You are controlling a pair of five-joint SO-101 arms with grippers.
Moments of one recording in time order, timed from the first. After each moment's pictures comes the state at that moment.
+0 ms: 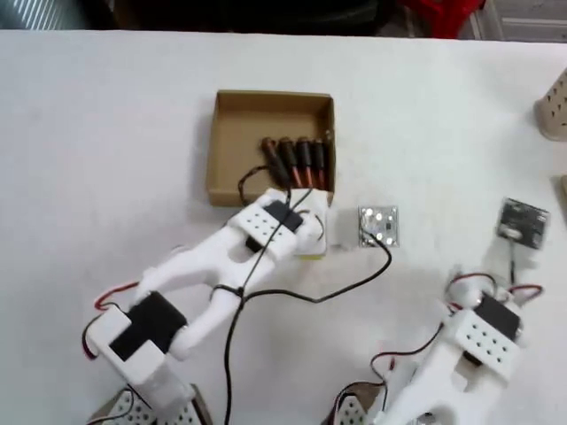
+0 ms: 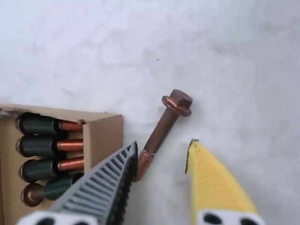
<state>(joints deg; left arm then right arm) 34.3 9.3 24.4 38.3 -51.2 35.9 -52.7 70.1 45.7 15.5</state>
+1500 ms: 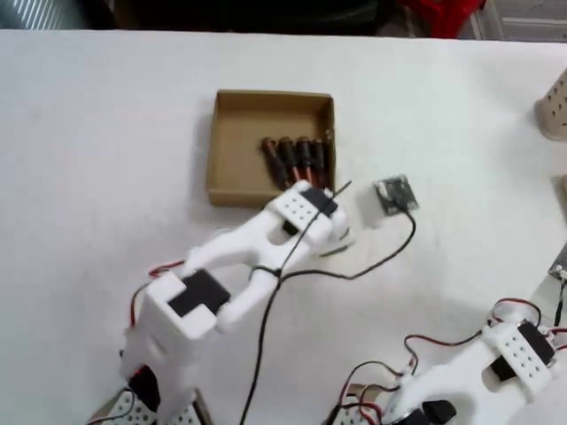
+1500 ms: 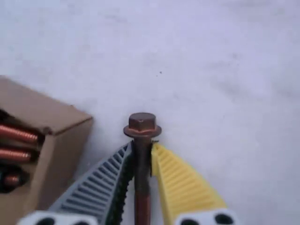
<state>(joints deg) 36.8 28.1 1.8 53.8 -21.0 54.4 -41.9 70.7 36.6 21.6</state>
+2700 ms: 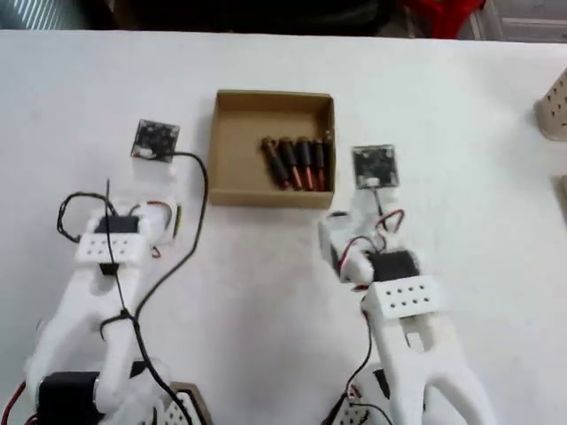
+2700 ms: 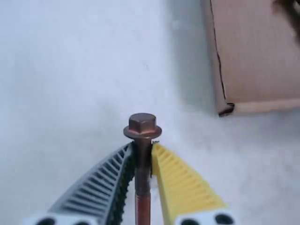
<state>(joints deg) -7.4 -21.8 54.5 33.3 -5.7 -15.8 -41.8 60.9 38.2 -2.9</state>
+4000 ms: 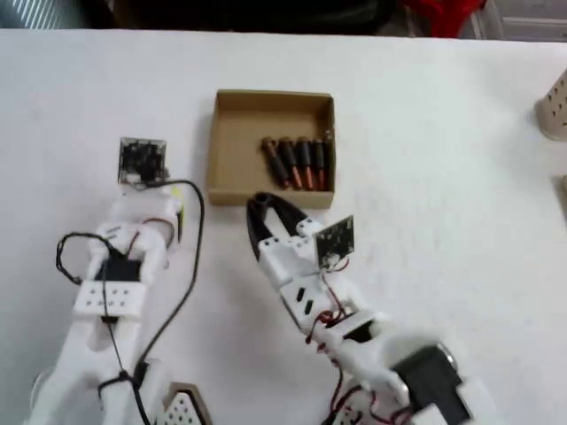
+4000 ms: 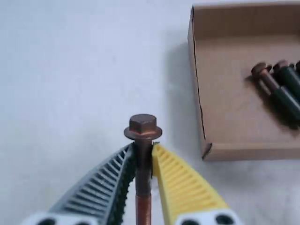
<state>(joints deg) -5.4 -41.1 71.1 16.8 0.7 -34.4 -13.4 87.3 -60.2 -8.9</state>
